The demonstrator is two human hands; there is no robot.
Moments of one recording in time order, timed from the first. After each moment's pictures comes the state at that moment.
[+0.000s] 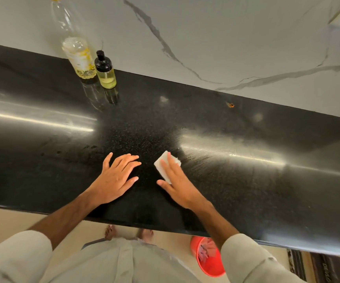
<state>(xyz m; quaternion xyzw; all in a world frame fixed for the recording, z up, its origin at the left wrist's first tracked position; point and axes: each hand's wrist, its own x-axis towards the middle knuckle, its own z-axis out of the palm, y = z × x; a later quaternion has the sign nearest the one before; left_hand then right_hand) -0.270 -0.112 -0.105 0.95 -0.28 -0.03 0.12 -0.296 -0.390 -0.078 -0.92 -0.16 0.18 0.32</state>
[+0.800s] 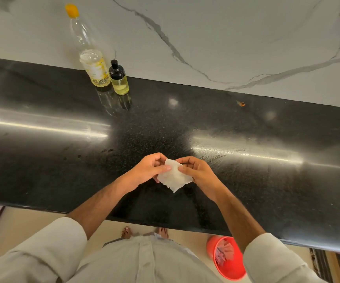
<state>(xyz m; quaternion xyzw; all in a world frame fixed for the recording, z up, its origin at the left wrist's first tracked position) -0.239 -0.169 -0.051 0.76 -0.03 -0.32 0.57 -0.276 -0.390 -0.048 -0.67 0.09 0.24 0.69</state>
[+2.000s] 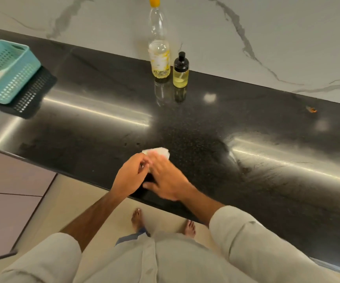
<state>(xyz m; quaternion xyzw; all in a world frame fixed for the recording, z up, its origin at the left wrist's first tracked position) -0.300 0.029 -0.072 0.93 0.03 -0.06 0.36 -0.270 -0.145 -0.096 -0.91 -0.37 0.16 0.10</state>
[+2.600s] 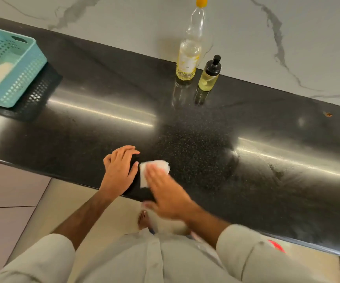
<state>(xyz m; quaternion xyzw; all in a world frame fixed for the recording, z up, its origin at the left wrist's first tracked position) -0.276 0.208 -0.102 0.97 -0.03 0.01 0.22 -0.304 -0.006 -0.087 -0.92 -0.33 0.21 0.08</state>
